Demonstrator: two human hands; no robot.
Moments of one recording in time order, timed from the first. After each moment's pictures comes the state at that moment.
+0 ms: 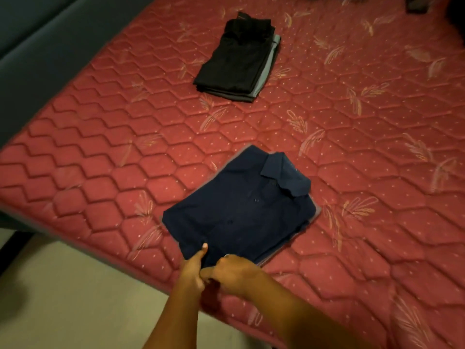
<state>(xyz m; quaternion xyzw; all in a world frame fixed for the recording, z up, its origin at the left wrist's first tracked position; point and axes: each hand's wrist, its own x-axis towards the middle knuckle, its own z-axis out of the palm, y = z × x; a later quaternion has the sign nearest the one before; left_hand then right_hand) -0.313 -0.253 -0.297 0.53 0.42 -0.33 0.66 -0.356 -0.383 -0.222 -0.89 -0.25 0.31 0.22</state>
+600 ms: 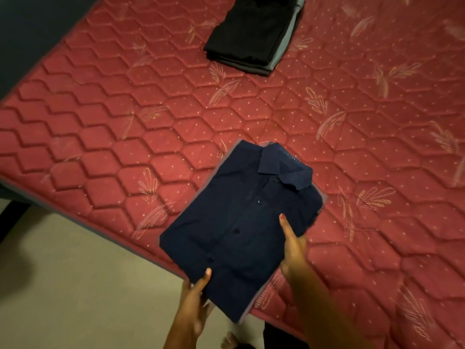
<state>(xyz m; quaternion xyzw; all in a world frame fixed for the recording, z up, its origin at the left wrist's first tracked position) -0.400 -0.211 -0.256 0.50 0.46 -0.27 0.69 -0.383 -0.431 -0.297 -0.35 0.54 -0.09 0.76</state>
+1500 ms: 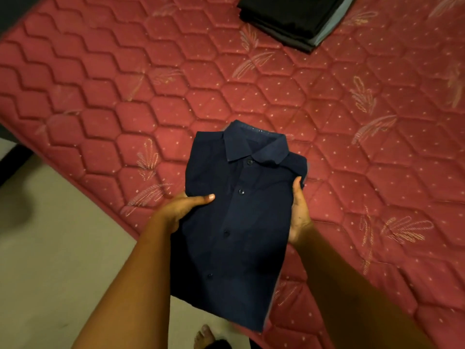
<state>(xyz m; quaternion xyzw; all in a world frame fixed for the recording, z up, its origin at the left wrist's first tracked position) -0.227 -0.238 -0.274 0.68 0.27 -0.39 0.57 -0.287 -0.478 -0.292 -0.24 0.37 0.17 0.88</state>
